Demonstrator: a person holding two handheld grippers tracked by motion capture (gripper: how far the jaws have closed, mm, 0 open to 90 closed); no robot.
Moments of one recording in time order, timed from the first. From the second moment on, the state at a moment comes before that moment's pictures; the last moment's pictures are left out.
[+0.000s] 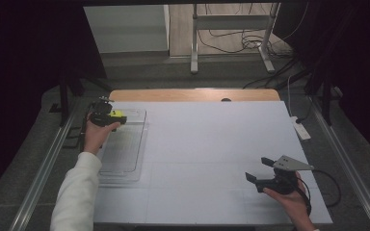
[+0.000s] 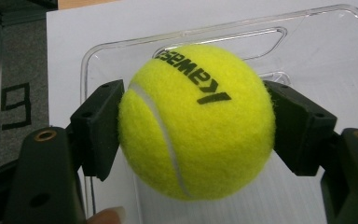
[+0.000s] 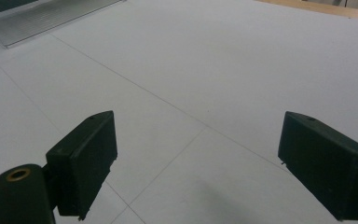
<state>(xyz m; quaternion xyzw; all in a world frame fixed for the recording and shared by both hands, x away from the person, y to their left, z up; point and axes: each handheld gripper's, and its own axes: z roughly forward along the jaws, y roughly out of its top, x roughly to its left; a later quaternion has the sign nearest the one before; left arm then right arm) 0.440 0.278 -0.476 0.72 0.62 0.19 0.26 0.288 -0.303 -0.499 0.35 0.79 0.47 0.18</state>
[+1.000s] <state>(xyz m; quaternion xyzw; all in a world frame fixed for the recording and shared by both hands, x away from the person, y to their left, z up) 0.453 0.265 -0.500 0.74 0.61 0.17 0.21 0.288 -0.304 -0.499 0.35 0.79 0.47 0.18</state>
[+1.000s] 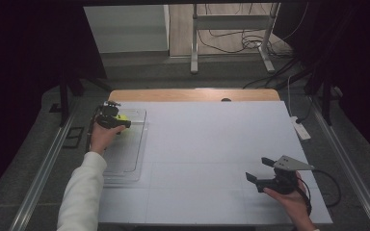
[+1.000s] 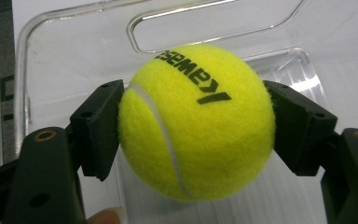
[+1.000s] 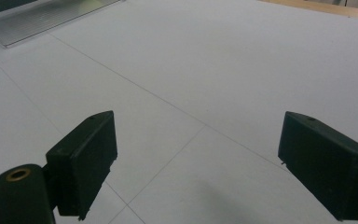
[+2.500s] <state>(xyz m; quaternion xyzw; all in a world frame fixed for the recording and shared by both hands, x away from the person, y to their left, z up) 0.443 0.263 -0.487 0.74 0.60 0.19 0.25 0.289 -0.305 -0.499 0.35 0.79 0.47 0.18</state>
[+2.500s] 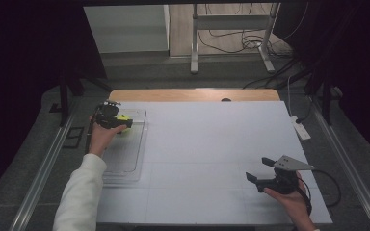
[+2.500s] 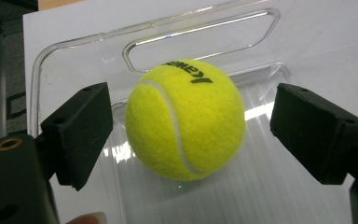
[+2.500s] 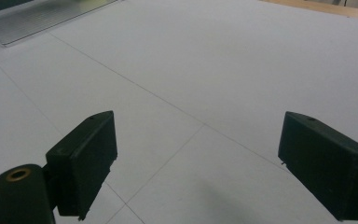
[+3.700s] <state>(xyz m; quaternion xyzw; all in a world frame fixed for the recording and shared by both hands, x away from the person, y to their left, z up) 0.390 0.257 -0.461 0.75 0.53 0.16 0.36 0.293 -0.308 -0.501 0.35 0.79 0.47 0.18</state>
